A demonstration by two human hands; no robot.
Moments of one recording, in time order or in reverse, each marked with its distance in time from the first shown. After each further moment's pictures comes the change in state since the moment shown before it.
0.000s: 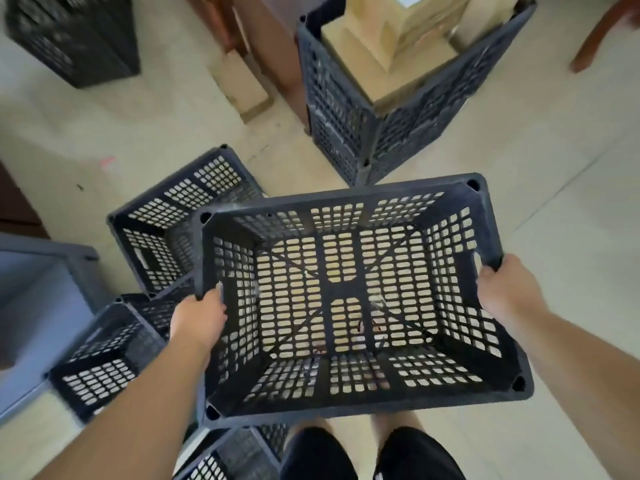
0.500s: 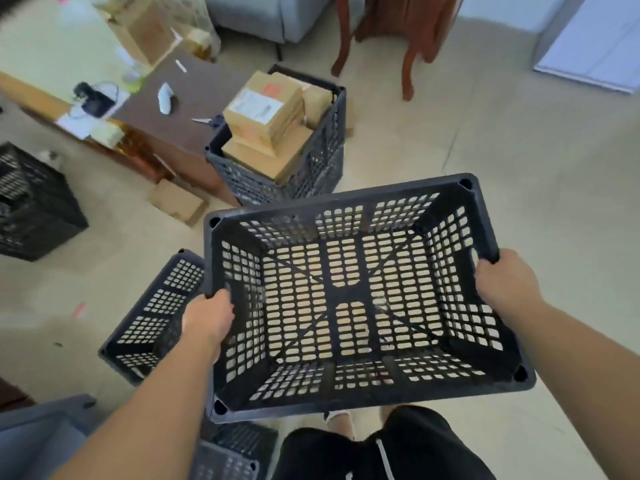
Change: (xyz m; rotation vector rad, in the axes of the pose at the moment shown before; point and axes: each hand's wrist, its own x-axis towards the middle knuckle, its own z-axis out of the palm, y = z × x) left_hand -0.176 0.112 -0.039 0.089 -0.276 0.350; right_hand -0.168 0.103 -0.137 0.330 0.268 0.257
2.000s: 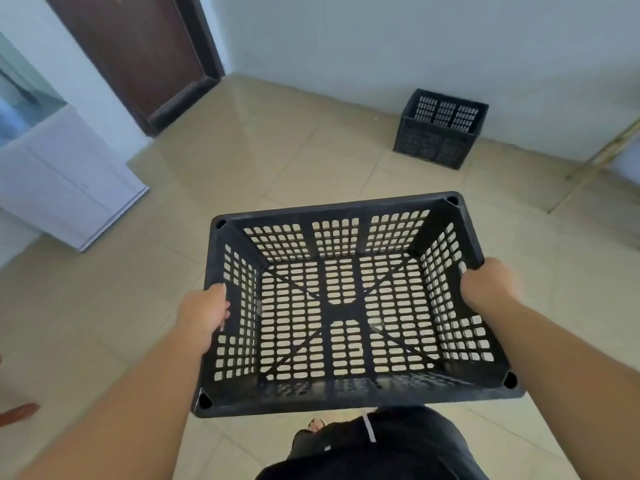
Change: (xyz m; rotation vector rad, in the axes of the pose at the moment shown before) left_hand -0.488 0.213 0.756 1.023 -1.026 0.826; right_hand 0.032 0.461 -0.368 0.618 0.658 1.309
